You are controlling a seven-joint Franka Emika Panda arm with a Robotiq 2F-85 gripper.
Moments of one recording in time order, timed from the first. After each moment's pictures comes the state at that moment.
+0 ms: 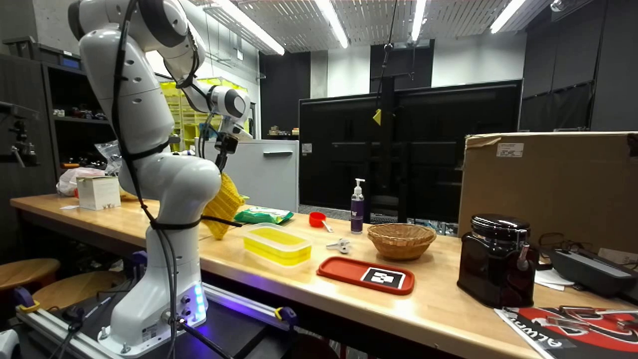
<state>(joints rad) 0.10 -0.41 0.26 -2.40 0.28 1.65 1.01</state>
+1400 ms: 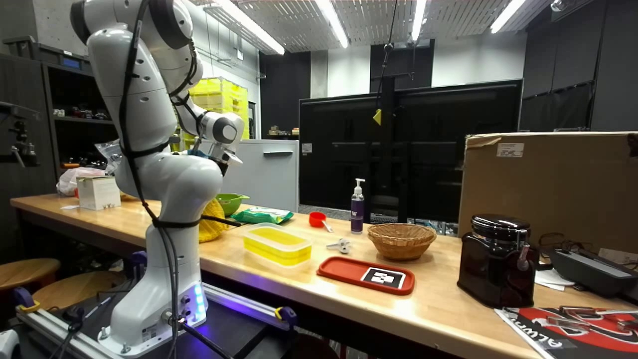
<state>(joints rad) 0.18 -0.36 0.28 -2.61 0.47 2.00 0.97</state>
